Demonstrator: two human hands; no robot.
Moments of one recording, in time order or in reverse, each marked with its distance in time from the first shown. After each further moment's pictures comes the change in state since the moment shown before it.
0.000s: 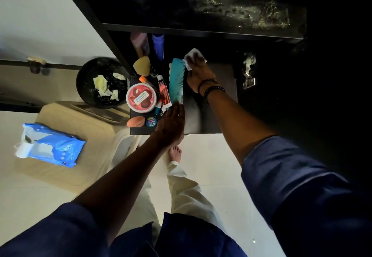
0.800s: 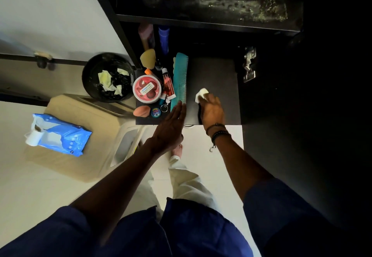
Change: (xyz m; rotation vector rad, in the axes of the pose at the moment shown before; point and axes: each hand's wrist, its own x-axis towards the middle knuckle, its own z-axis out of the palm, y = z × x) left_hand -0.050 0.001 0.001 -0.167 0.074 0.108; right_hand -0.124 0.027 0.066 -0.064 0.409 0.009
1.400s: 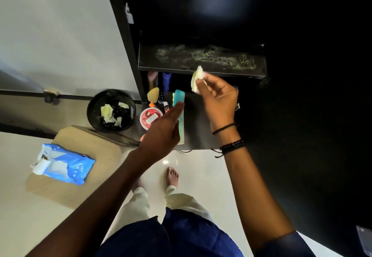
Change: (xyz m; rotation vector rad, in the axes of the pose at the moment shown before) left_hand -0.041 0.035 -0.131 -0.264 0.378 0.077; right_hand 0.064 -0.129 -0.199 1.180 0.286 0.370
